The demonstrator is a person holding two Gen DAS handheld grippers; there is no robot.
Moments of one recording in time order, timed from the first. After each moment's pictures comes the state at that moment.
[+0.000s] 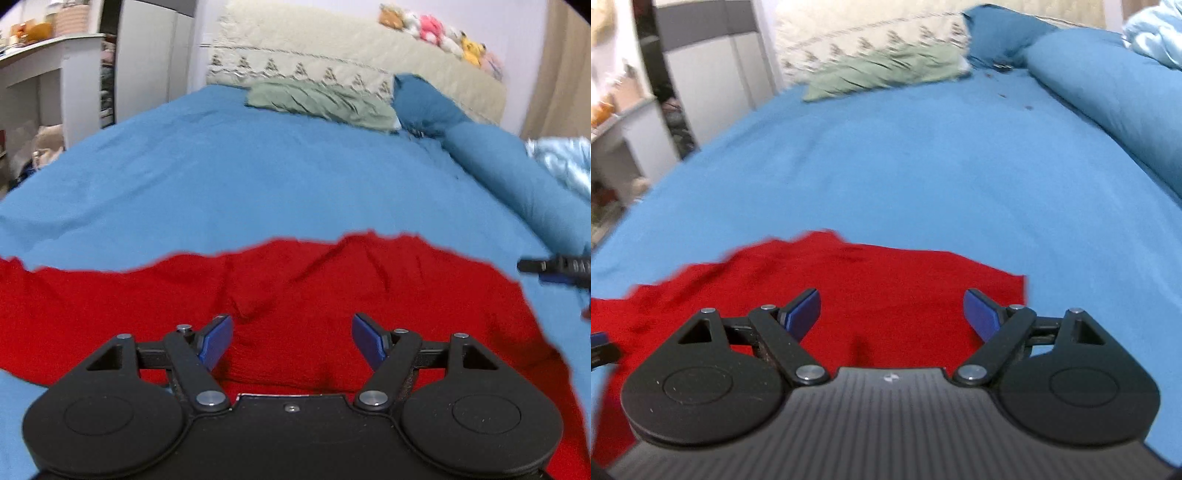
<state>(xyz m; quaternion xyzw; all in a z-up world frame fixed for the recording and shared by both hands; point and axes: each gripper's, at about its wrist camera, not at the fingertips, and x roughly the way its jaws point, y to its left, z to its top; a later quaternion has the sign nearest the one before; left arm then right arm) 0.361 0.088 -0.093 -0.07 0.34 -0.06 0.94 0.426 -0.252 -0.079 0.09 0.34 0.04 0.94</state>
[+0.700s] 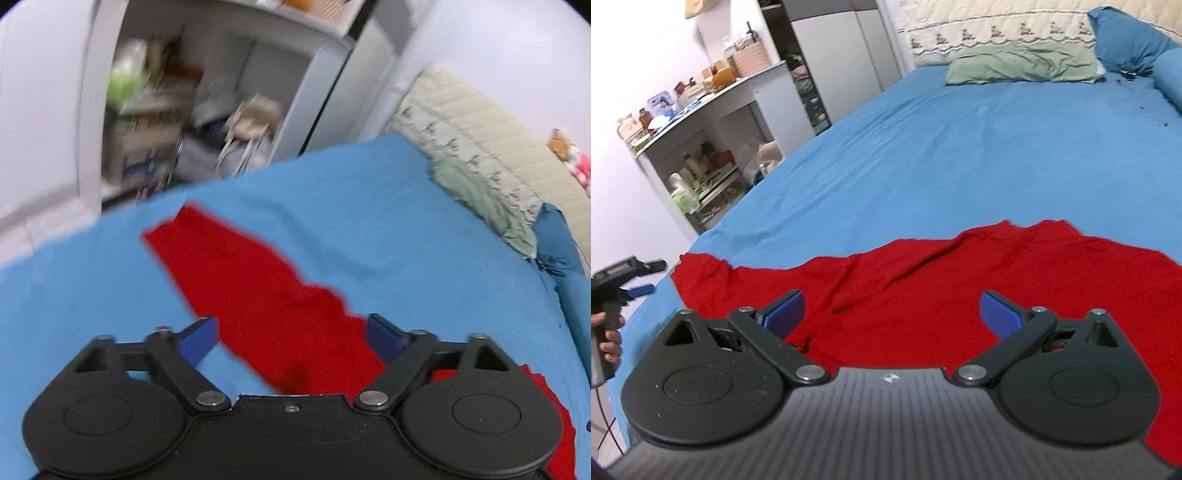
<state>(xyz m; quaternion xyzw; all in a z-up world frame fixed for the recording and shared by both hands) 0.330 0.393 -0.103 -0.26 0.32 0.14 0.90 0.404 -0.061 -0.036 0.07 0.36 0.20 0.91</state>
